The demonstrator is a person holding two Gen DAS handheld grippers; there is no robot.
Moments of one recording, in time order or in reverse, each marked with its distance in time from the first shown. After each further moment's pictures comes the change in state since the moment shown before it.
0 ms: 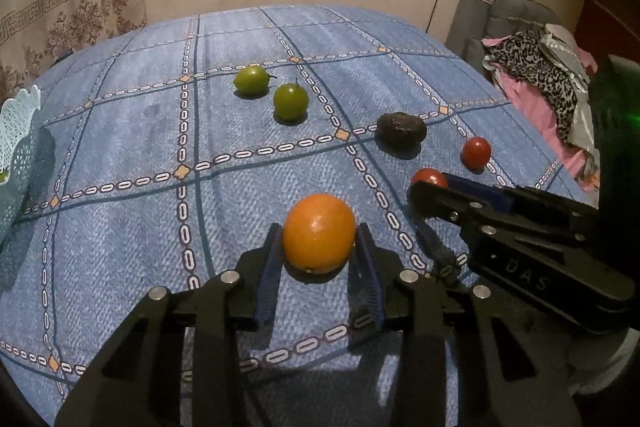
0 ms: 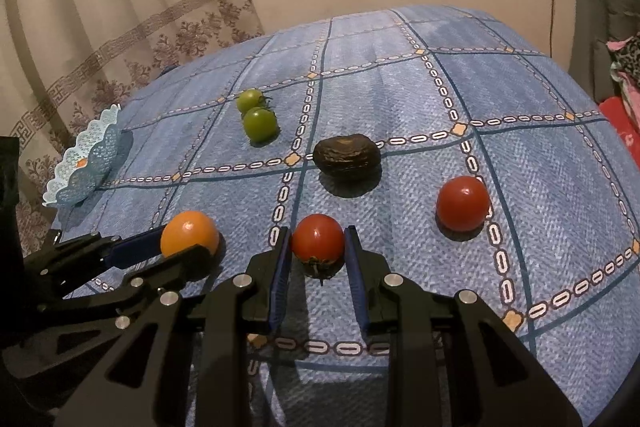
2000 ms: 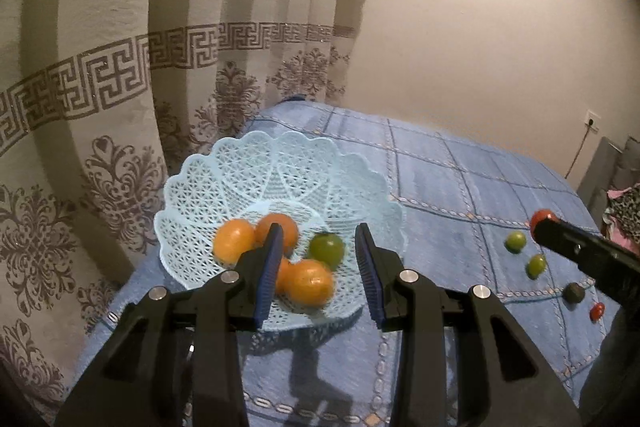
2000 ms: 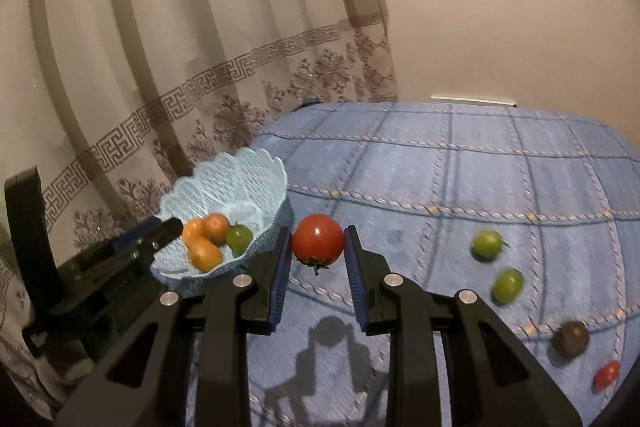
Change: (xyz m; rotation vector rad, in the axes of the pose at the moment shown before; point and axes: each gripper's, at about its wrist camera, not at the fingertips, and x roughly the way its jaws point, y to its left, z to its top) left arm -0.134 0.213 0.000 -0.373 -0.323 0.462; right arm 0.007 0.191 0.090 -0.239 -0.100 0.300
